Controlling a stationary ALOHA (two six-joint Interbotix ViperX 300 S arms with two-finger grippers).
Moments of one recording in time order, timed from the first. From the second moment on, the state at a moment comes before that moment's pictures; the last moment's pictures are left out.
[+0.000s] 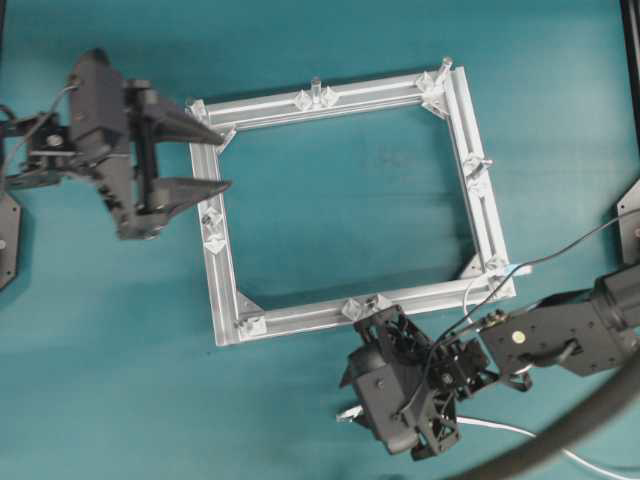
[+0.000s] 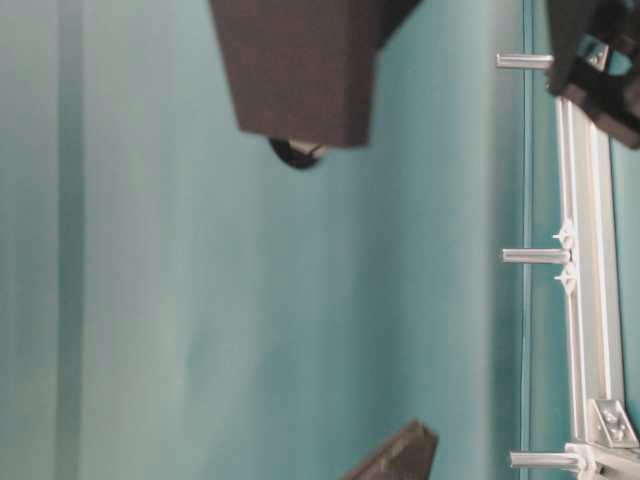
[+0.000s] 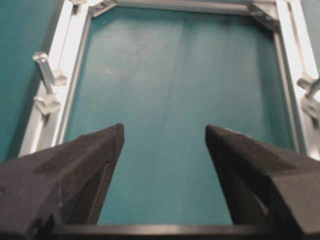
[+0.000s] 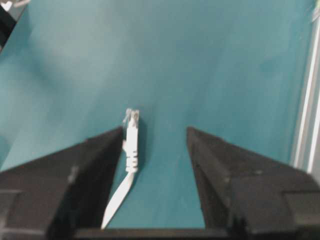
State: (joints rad) left arm 0.13 -0.44 1.04 -0.07 -0.18 0.01; right arm 0.40 0.20 0.55 -0.11 0.03 0.14
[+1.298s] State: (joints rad) left arm 0.08 -0.75 1.19 -0.07 -0.04 0.01; right arm 0.44 0.30 0.46 -0.11 0.25 0.24
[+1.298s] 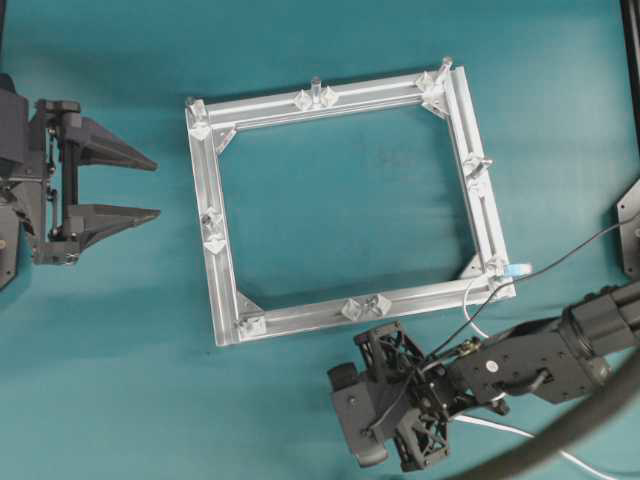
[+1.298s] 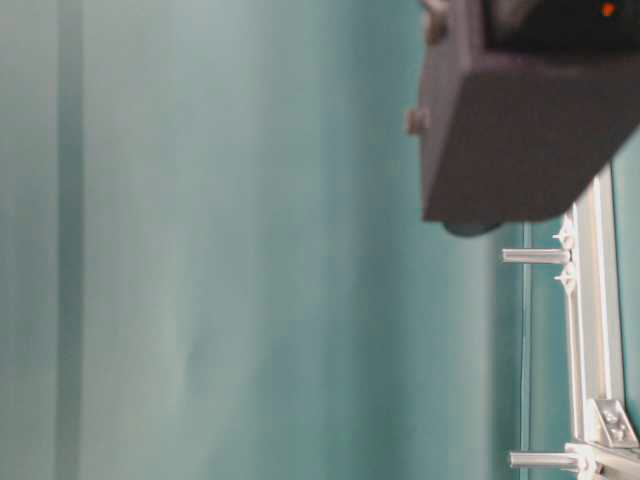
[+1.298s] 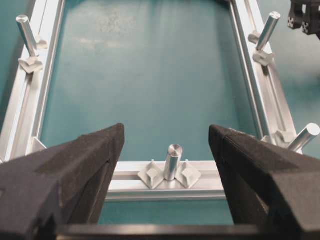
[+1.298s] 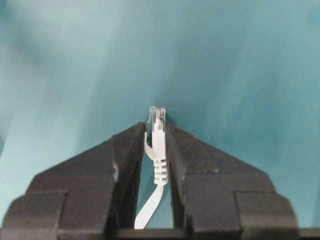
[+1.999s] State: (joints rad) left arm 0.08 -0.81 1.20 -0.07 -0.04 0.00; right arm 0.44 0.09 0.51 -0.15 0.45 0.49
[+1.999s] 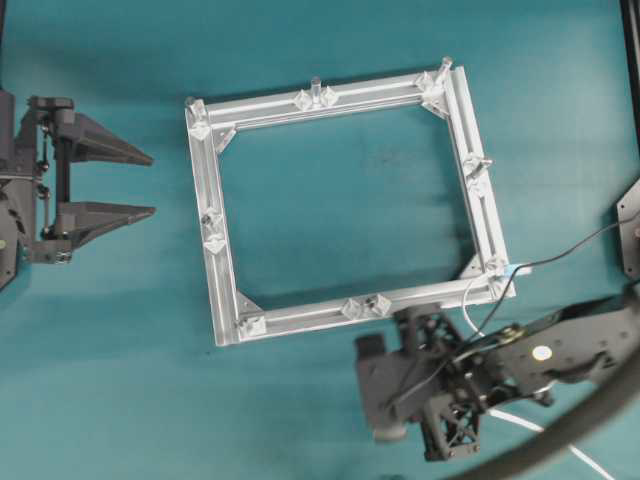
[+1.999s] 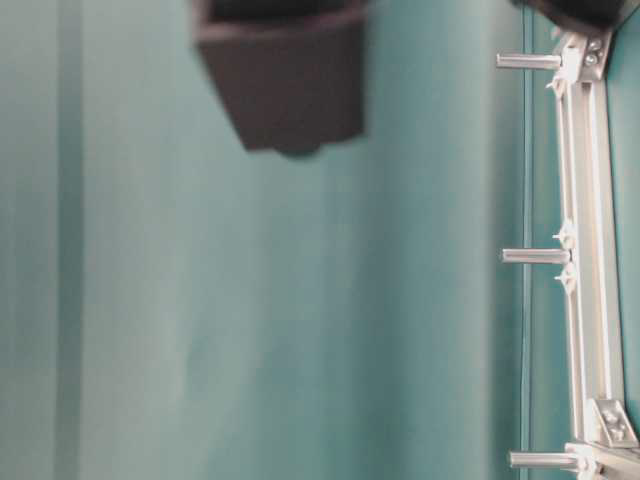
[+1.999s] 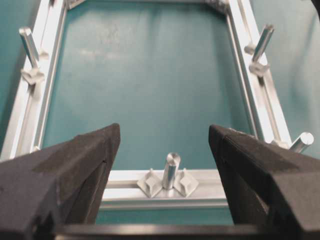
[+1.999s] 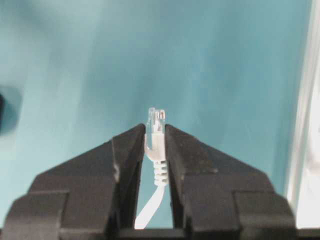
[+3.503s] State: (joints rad) left arm -0.02 -1.21 1.33 -0.07 0.25 0.00; right arm 0.12 0.20 0.35 -0.51 0.55 0.79
